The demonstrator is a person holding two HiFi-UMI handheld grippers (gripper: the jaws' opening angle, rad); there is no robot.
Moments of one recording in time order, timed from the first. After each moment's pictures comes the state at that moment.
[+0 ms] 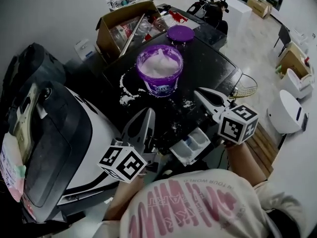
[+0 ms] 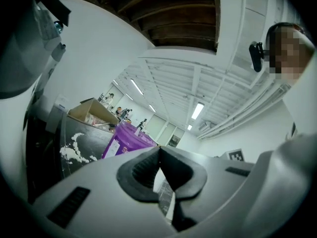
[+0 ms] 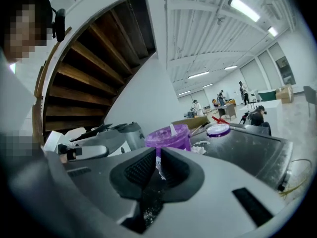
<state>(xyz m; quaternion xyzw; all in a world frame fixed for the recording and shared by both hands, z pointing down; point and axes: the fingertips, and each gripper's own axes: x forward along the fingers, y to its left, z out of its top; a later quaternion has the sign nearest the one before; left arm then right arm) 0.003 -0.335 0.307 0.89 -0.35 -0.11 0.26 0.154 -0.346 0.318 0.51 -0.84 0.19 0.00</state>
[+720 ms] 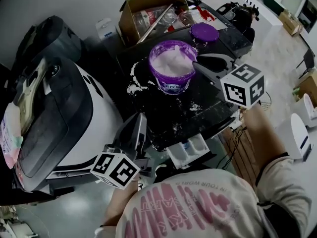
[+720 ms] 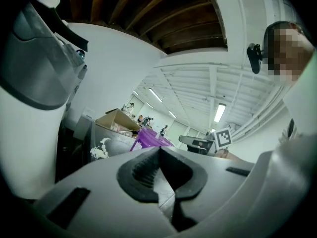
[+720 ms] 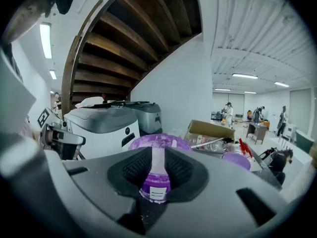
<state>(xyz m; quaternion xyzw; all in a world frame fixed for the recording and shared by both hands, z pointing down) -0.030 -0.323 0.317 0.83 -0.49 -0.11 0.26 0.141 -0.452 0.287 0.35 -0.92 0.06 0.18</state>
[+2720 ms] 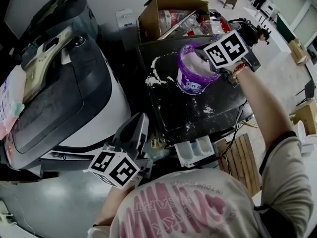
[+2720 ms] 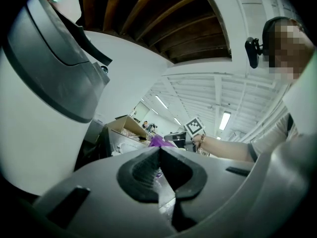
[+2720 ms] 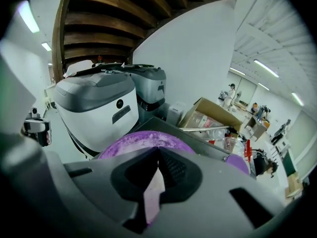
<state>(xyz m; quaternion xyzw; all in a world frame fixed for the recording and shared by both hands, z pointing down) -0.095 -0.289 0.323 0.80 -0.52 -0.15 0.26 0.060 -0.536 0.325 0.32 -0.86 0.06 0.41</state>
